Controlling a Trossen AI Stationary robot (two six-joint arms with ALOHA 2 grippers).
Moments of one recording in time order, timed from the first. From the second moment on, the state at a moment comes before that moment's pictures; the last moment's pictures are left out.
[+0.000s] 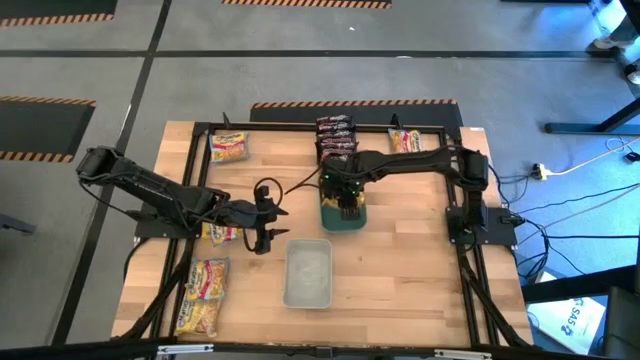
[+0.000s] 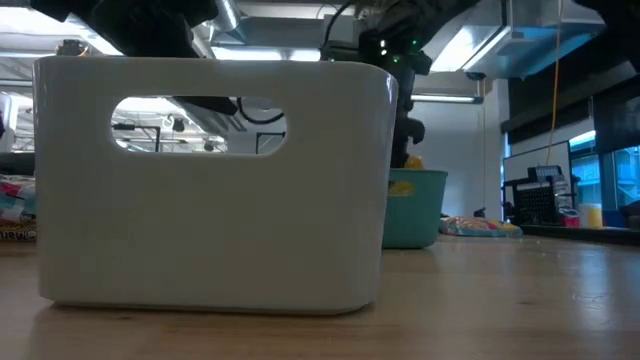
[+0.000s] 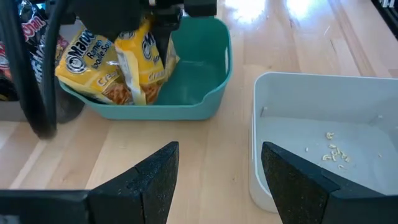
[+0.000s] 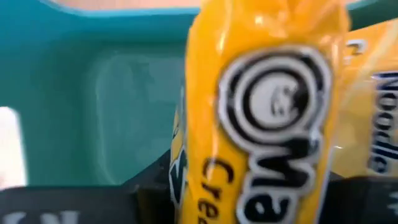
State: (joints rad) left arm -0.25 1.14 0.63 -0.09 -0.33 -0.21; right arm -0.20 1.97 1.45 -0.79 -0.12 -0.27
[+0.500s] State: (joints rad) left arm -0.25 1.14 0.63 -0.06 -0.32 -0.21; right arm -0.20 1.98 1.57 -0.95 0.01 -0.28
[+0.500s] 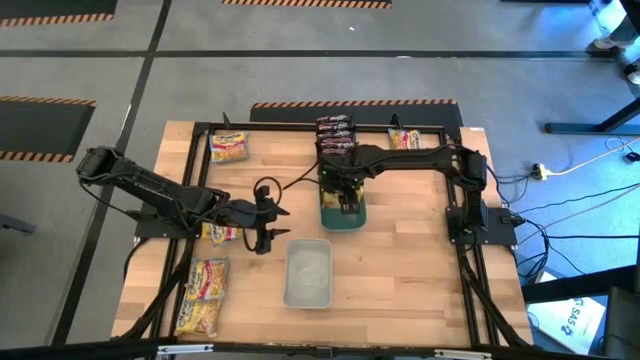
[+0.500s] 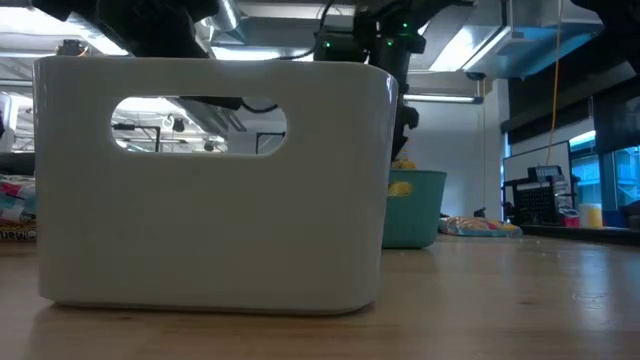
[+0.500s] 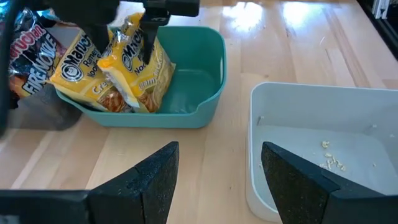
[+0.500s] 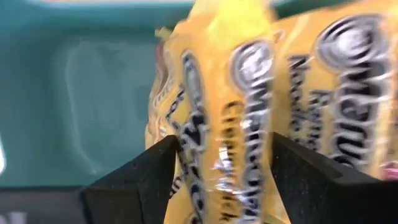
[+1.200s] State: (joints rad) left arm -0.25 1.14 0.63 -0.05 -0.33 -0.20; right arm -0.08 1.81 1.60 -0.97 0.15 -0.16
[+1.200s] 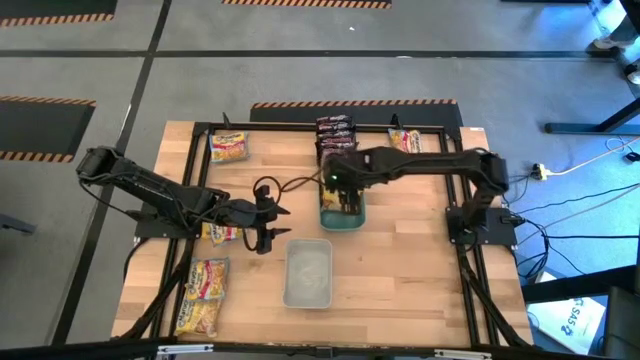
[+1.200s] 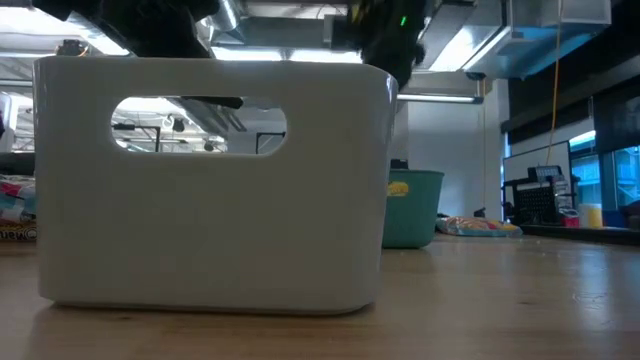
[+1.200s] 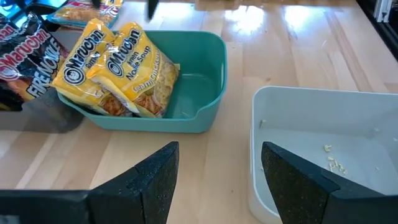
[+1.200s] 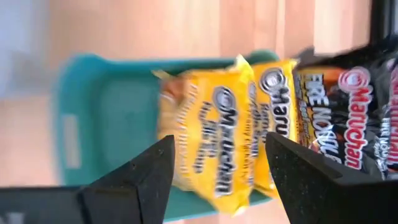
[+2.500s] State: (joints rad) left arm -0.50 1.14 0.67 -0.79 0.10 -1.15; right arm 0.16 1.58 1.03 -0.18 0.15 -0.11
